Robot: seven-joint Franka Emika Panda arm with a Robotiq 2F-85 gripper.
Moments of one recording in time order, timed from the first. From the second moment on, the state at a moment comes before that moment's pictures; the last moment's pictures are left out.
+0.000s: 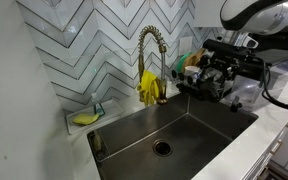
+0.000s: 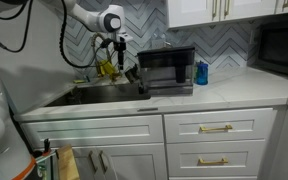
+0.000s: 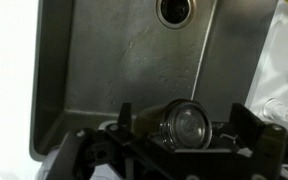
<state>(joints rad) 0.19 0.13 0.30 -1.79 0.13 2.06 0.92</state>
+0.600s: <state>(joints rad) 0.25 0.24 0.26 -1.68 0.07 2.05 0.97</state>
